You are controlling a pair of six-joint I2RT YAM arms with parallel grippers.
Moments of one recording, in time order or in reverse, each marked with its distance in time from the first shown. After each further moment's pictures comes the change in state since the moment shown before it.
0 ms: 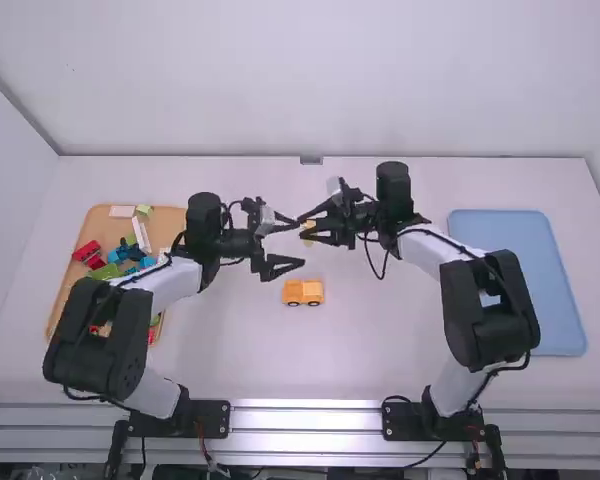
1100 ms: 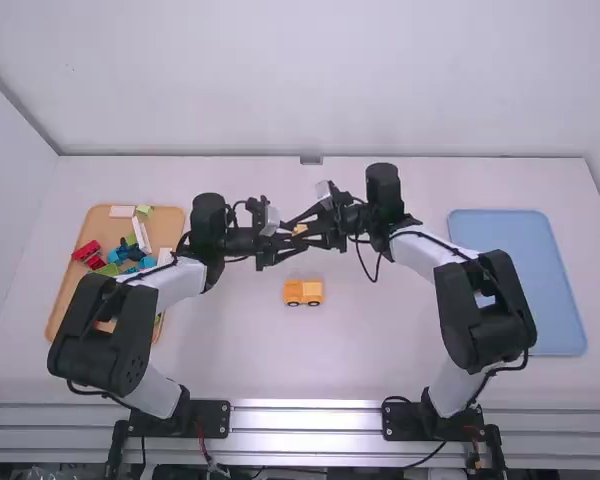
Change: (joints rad) left arm -0.030 0.019 0.000 0.096 -0.047 -0.010; right arm 0.050 0.000 0.001 0.026 0.023 0.011
